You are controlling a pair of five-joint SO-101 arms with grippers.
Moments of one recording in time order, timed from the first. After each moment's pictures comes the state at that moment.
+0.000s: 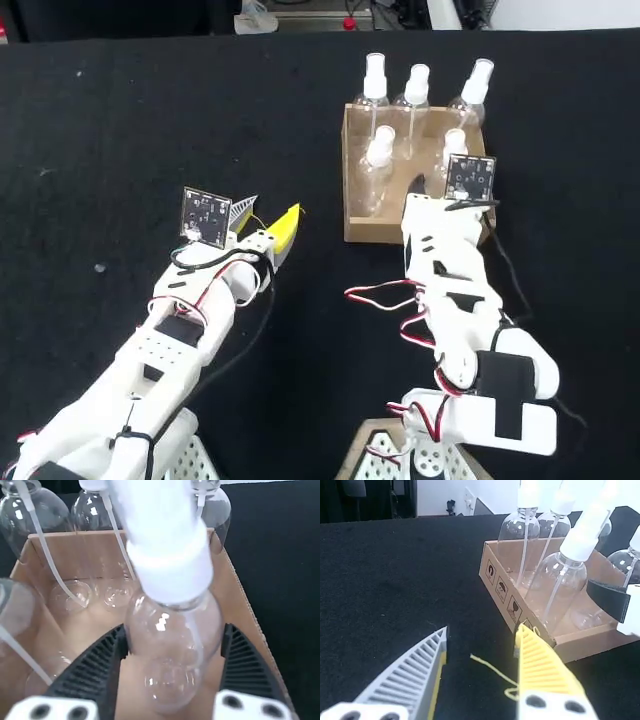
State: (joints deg) left arm 16.9 -42.1 81.1 -16.5 6.5; right arm 8.2 -5.8 68.4 -28.0 1.4
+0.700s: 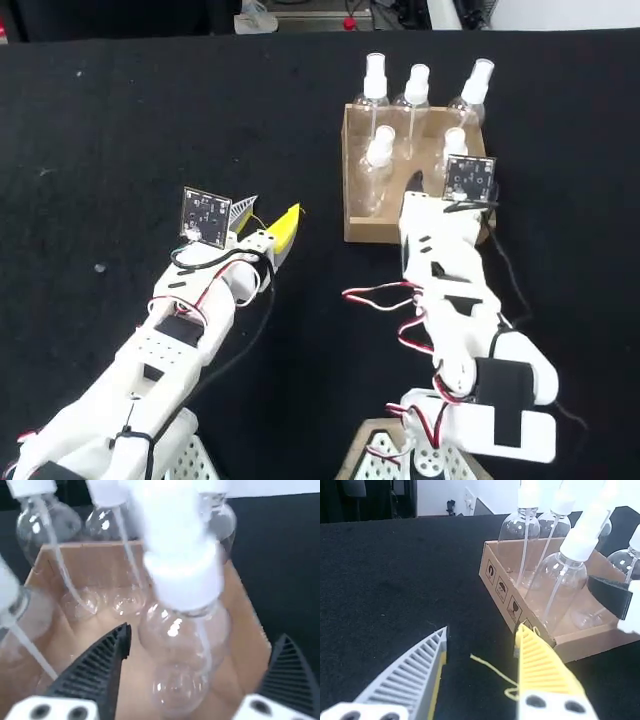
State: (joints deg) left arm 16.9 -42.1 81.1 -16.5 6.5; right arm 6.9 -7.7 69.5 -29.2 1.4
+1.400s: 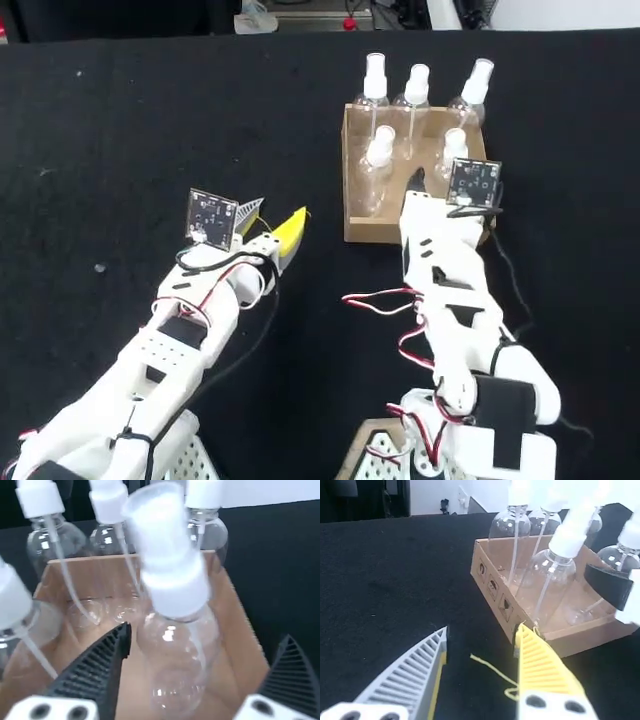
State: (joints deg) left arm 18.7 -42.1 81.1 -16.5 6.5; right arm 8.0 -12.8 72.0 -29.4 -0.9
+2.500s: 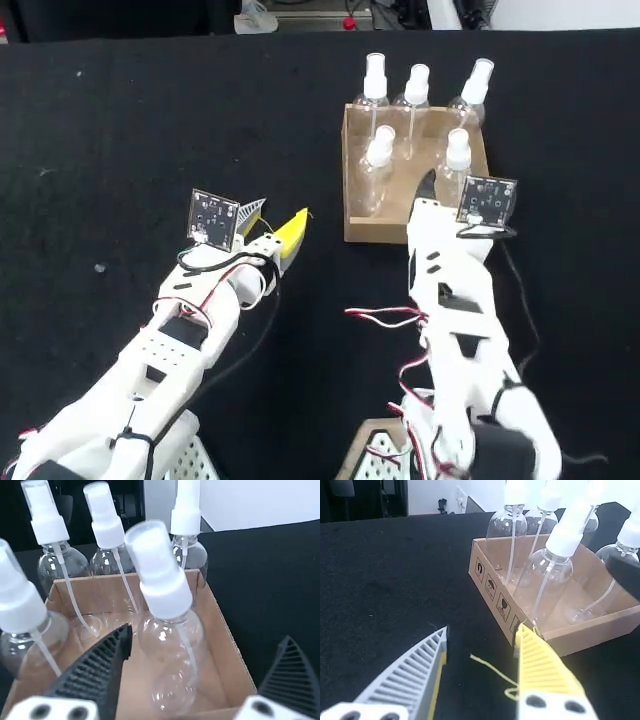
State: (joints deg) left arm 18.8 -42.1 81.1 -16.5 6.5; right arm 8.5 -29.1 79.5 -24.7 -0.9
